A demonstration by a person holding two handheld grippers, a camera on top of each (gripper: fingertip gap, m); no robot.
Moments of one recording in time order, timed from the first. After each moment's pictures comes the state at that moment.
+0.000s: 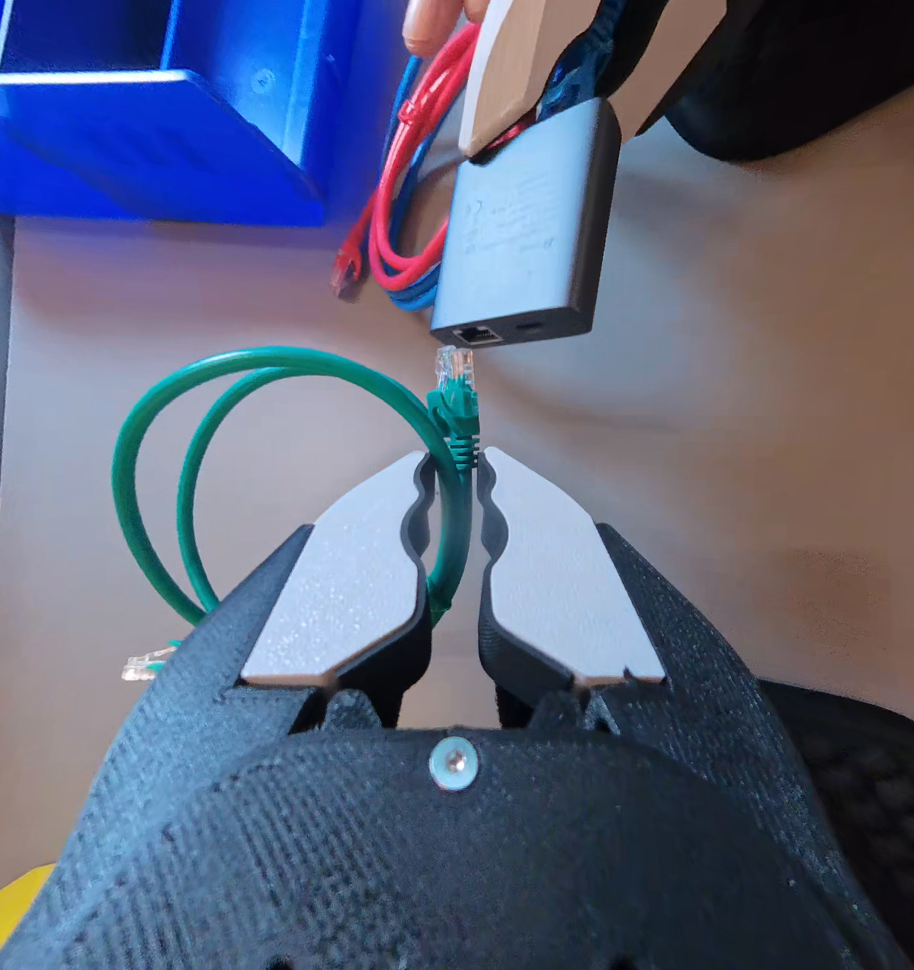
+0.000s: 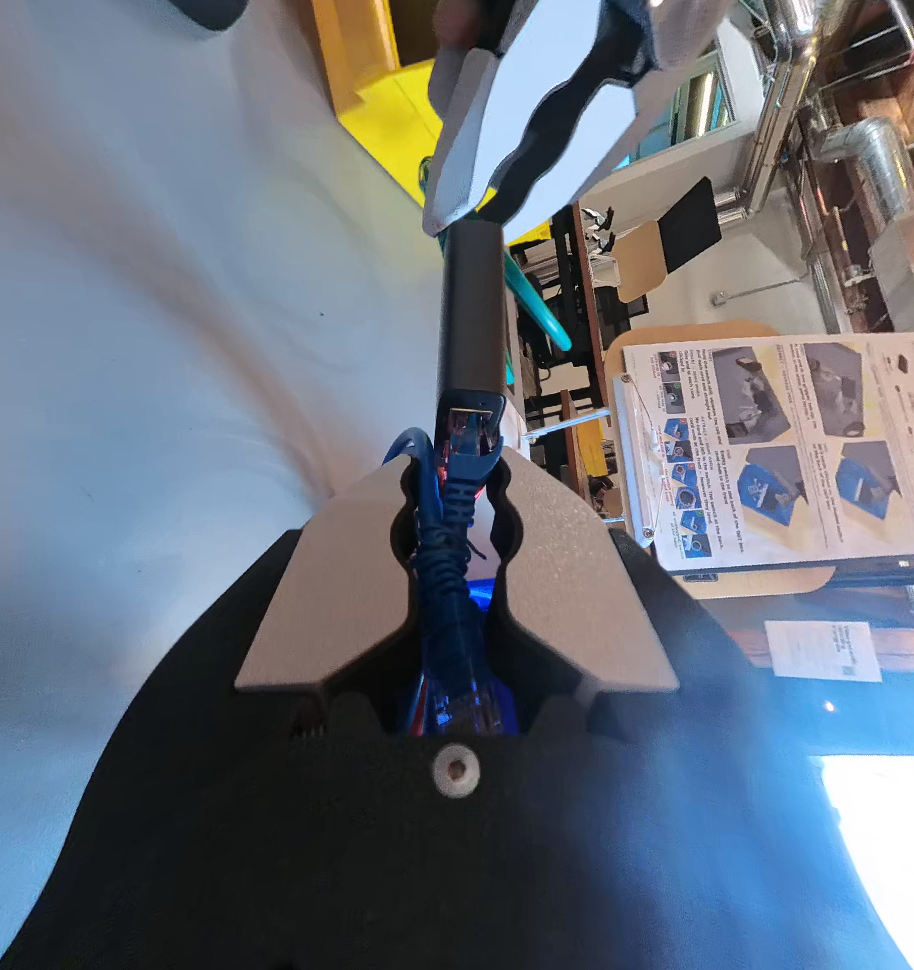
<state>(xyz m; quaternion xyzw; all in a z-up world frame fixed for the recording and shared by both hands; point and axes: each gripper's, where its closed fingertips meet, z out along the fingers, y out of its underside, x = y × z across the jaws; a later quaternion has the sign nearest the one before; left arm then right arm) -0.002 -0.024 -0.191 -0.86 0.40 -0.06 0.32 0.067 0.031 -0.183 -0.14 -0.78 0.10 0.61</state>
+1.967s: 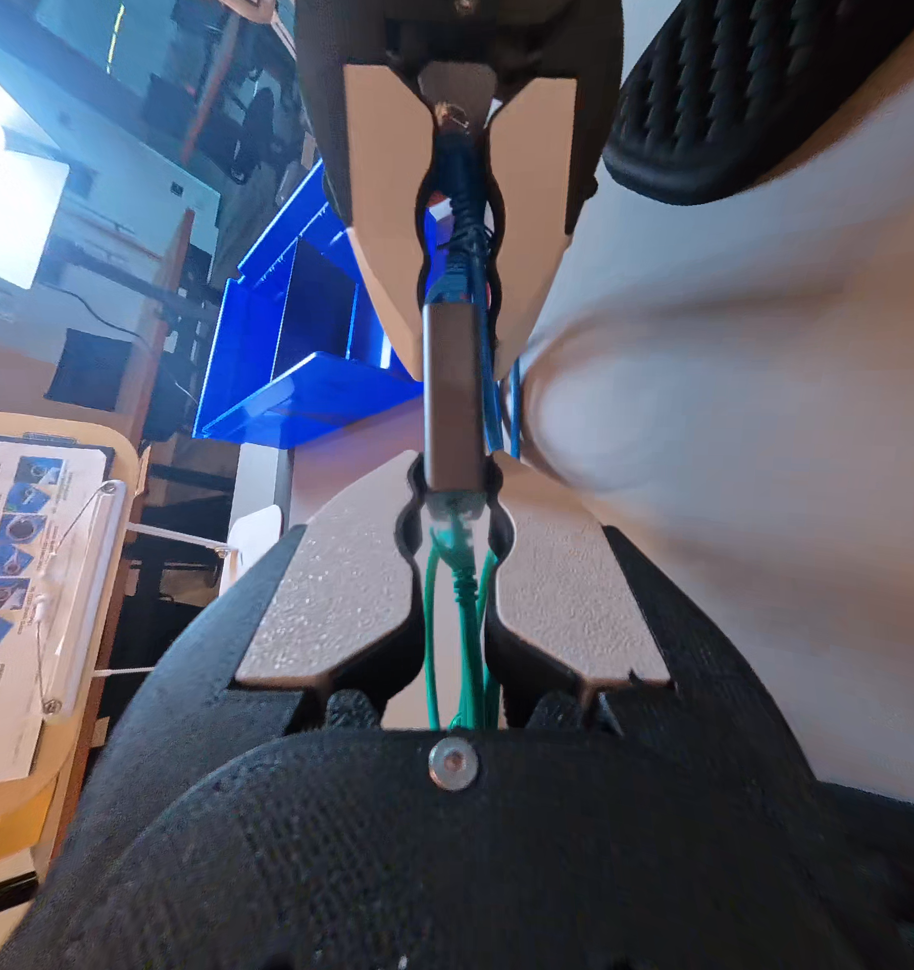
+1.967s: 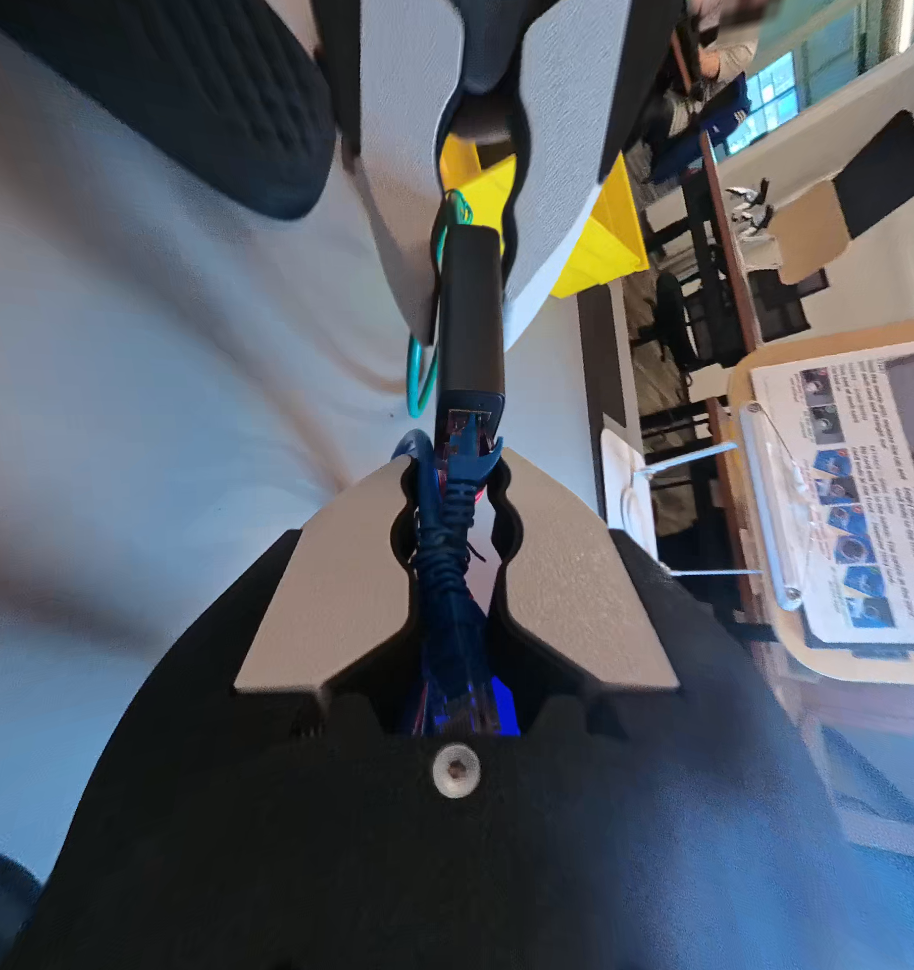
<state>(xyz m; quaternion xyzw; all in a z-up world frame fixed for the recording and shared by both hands) 0.032 -0.035 -0.163 -0.70 0.50 0.12 0.50 0.051 -0.012 -0.170 -0.19 -0.83 0.20 0.49</state>
